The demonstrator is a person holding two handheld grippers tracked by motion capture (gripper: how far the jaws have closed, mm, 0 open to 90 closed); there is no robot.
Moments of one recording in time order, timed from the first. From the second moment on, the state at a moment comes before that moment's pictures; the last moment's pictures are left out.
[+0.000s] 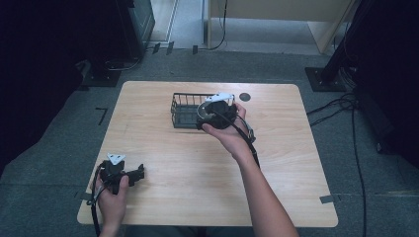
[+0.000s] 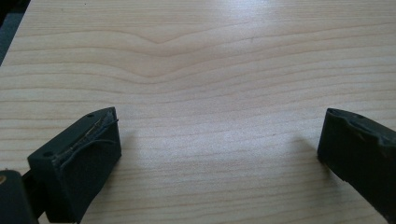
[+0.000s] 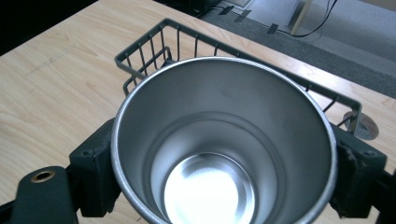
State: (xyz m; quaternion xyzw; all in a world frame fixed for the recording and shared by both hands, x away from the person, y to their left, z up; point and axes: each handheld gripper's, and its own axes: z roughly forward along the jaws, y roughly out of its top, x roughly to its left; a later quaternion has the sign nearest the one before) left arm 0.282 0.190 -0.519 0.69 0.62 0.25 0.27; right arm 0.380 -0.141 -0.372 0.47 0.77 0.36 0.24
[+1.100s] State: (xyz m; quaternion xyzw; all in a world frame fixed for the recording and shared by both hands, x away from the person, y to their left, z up) left arm 0.282 0.190 -0.519 0.69 0.62 0.25 0.27; right arm 0.469 -0.148 -0.381 0.53 0.73 0.33 0.28
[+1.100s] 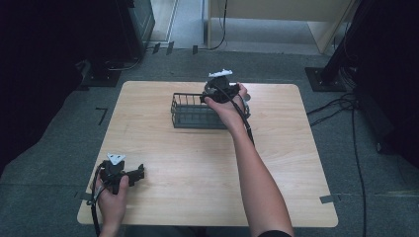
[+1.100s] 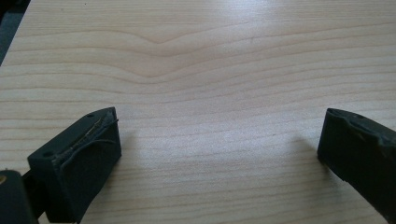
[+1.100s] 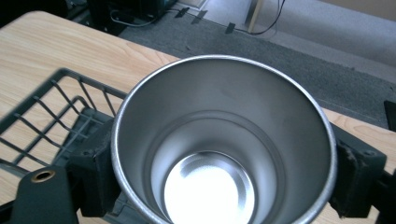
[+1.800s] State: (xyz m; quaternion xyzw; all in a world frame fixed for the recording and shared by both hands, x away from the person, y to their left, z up) left arm 0.282 0.190 -0.519 0.69 0.62 0.25 0.27; right arm 0.474 -0.146 -0.417 0.55 0.74 0.31 0.24
